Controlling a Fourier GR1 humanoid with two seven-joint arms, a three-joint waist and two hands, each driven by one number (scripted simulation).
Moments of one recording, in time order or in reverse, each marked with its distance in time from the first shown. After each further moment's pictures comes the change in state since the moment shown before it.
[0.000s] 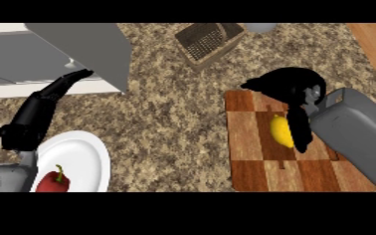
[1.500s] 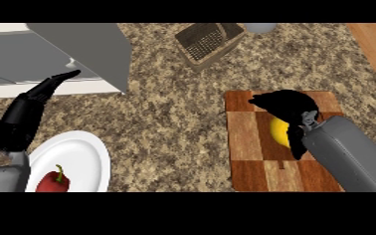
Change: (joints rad) left arm 0.013 -0.062 0.132 0.014 -0.078 -0.073 0.001; right arm 0.247 0.098 -0.080 0.149 0.549 -0.147 -0.412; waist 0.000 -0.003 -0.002
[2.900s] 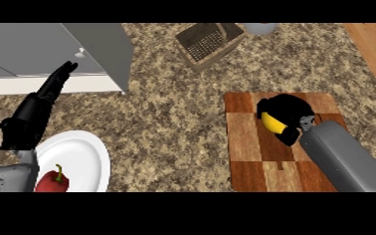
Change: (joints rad) left arm -0.012 -0.060 0.015 -0.003 -0.051 -0.033 0.044; right arm 0.031 0.070 -0.040 0.227 0.221 -0.205 -0.219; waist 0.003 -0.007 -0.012
